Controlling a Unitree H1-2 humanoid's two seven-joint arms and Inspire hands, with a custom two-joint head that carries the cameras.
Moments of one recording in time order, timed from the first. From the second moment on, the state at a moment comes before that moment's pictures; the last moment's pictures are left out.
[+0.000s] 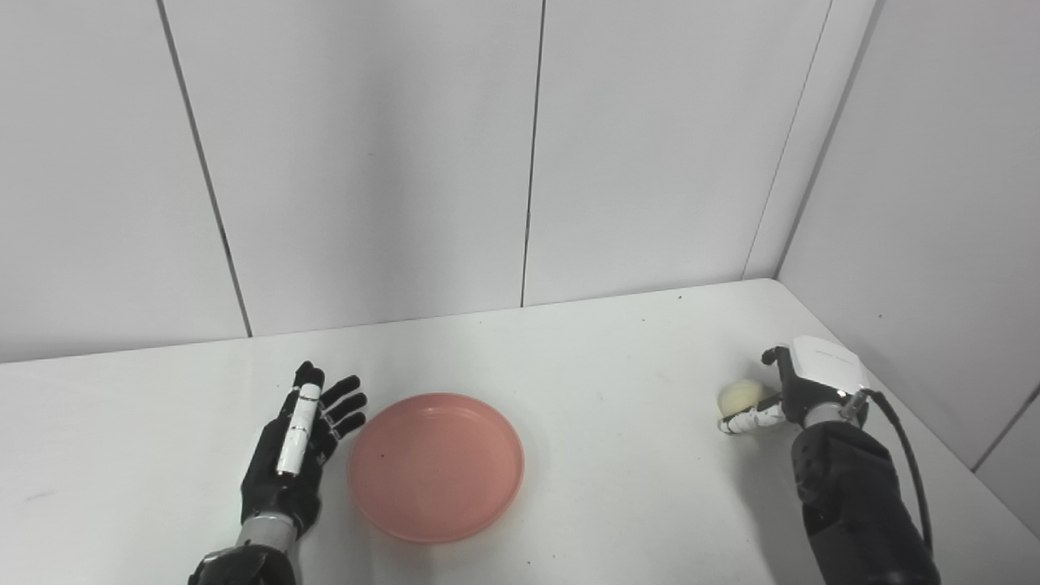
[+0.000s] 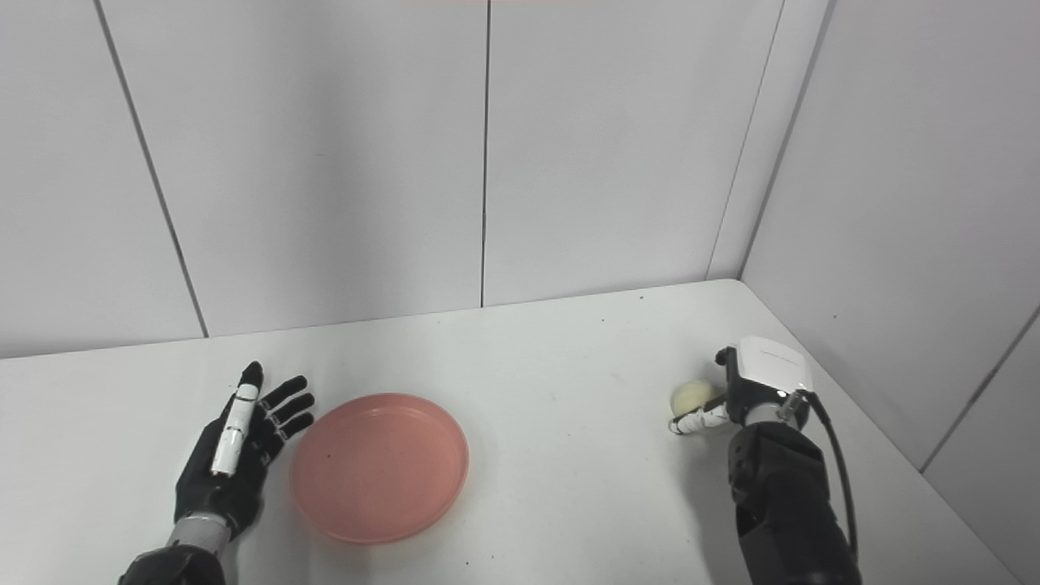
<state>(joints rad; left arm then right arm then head) -0.45 -0.11 0.05 0.33 -0.19 0.18 -0.05 -0.38 -0.47 -0.18 0.14 -1.05 0.47 0.29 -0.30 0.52</state>
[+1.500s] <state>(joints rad) -0.45 -0.11 0.02 0.30 -0.19 0.22 -0.05 -0.37 -0.53 -0.07 -0.23 -0.94 0.47 0.46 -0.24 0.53</state>
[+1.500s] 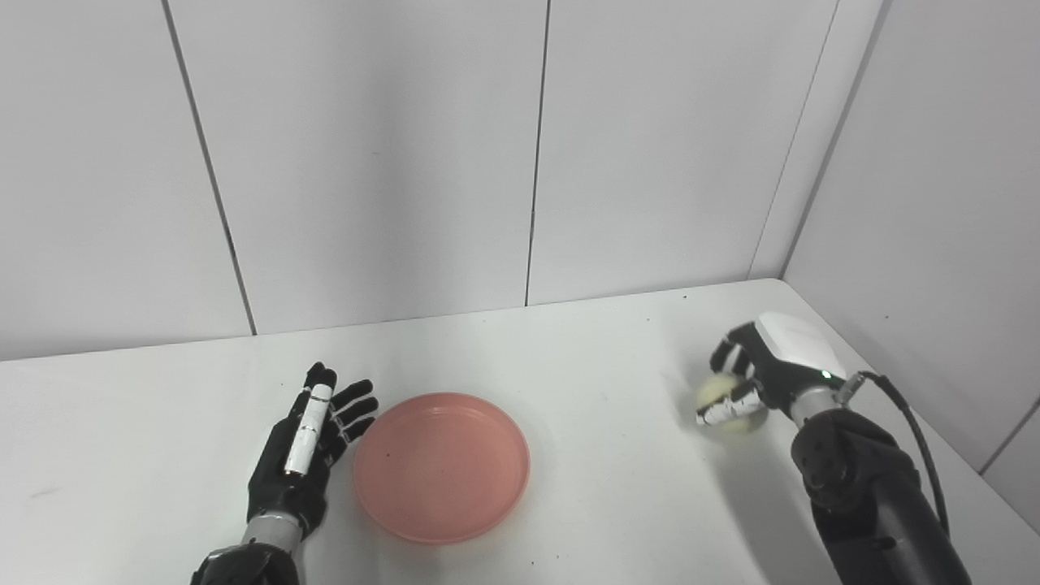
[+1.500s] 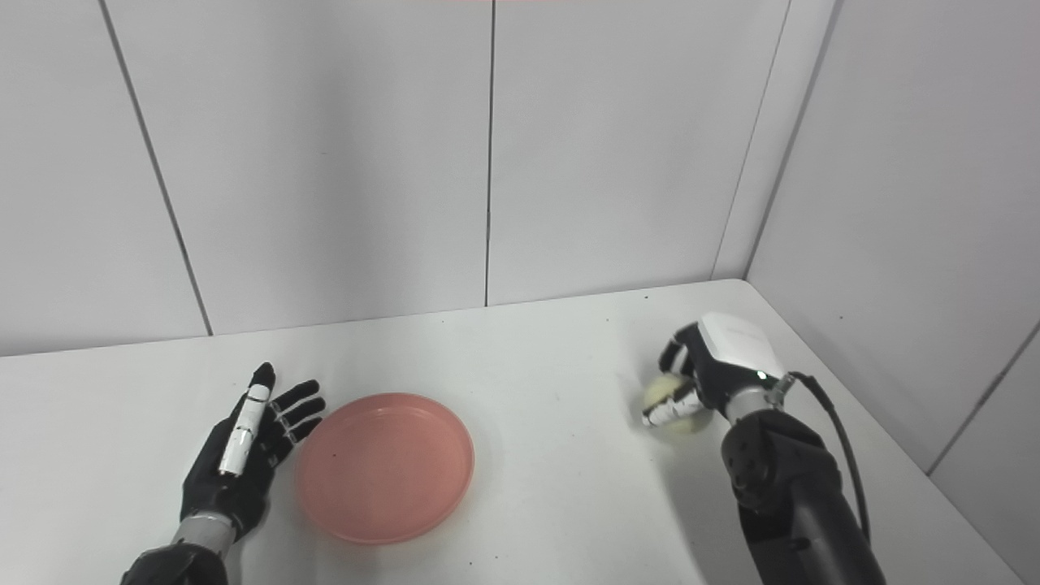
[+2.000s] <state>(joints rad) -0.46 -0.15 0.01 0.33 -0.16 0.19 -0.03 -0.47 -0.48 0.03 -0.31 -0.92 0.47 0.55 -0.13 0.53</state>
